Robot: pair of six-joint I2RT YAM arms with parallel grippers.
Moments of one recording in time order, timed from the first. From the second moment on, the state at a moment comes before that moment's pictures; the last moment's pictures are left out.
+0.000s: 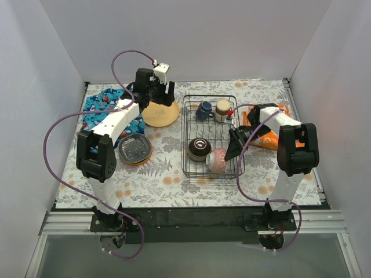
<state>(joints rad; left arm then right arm) -0.33 1.85 1.59 -0.27 0.19 0.03 0.15 1.88 1.27 -1.37 -1.13 -0.71</state>
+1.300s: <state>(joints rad) -0.34 1.75 1.56 -0.30 0.34 0.02 0.23 1.62 1.47 -1.04 -0.65 -0.64</state>
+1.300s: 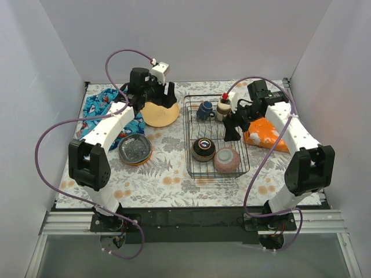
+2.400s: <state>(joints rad) -0.34 1.64 1.44 -0.35 0.25 0.15 0.43 1.65 1.34 -1.13 -0.49 -1.16</state>
